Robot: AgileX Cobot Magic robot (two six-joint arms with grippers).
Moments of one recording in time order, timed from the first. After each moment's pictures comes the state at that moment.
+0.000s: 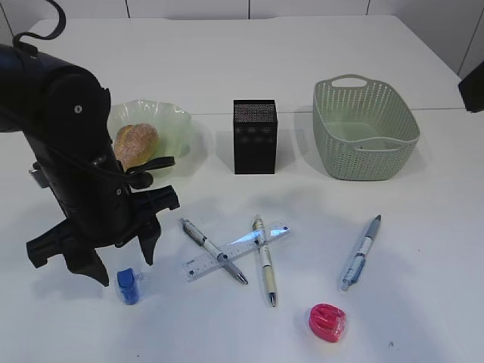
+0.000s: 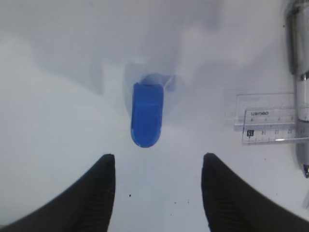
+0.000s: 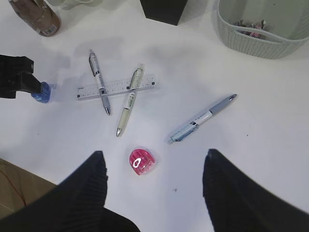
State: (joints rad) left arm -0.59 1.79 -1.13 0.01 0.90 -1.16; right arm 0.15 1.09 -1.22 0.27 1.18 -0.17
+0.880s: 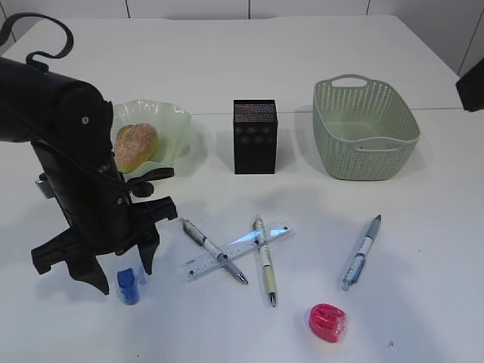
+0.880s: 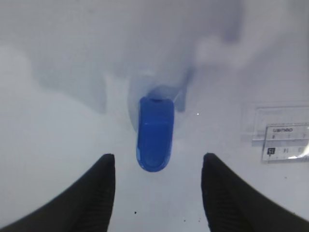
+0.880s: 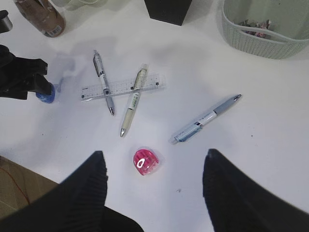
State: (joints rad) left arm -0.55 1.86 -1.13 -0.04 0.87 -1.08; right arm 0.15 1.09 -1.22 0.29 1.18 -0.17
